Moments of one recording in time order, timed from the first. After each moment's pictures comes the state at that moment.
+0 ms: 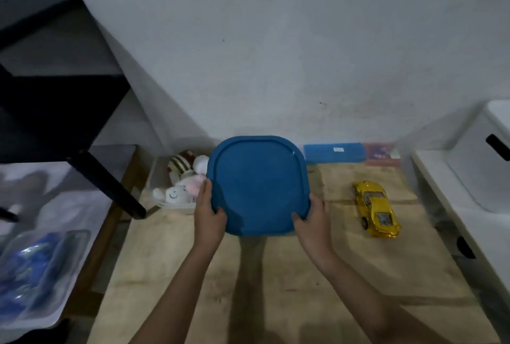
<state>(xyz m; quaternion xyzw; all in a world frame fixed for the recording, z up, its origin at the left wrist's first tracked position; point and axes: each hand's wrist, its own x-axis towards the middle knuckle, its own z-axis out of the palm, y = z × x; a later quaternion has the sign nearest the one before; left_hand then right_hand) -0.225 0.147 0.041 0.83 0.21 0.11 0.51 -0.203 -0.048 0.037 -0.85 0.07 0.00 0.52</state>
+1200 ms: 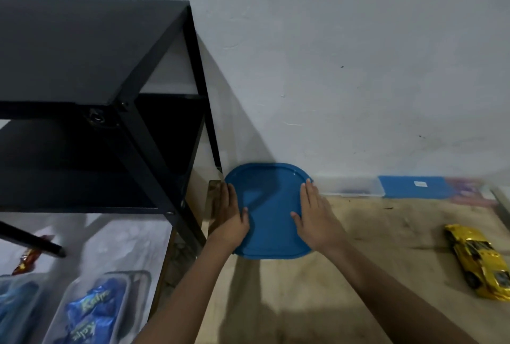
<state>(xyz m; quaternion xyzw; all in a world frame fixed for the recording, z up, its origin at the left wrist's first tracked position) -0.139 0.334 0.019 0.96 0.15 -0.05 0.22 -0.108 0.141 0.036 -0.98 -0.16 0.09 0.11</state>
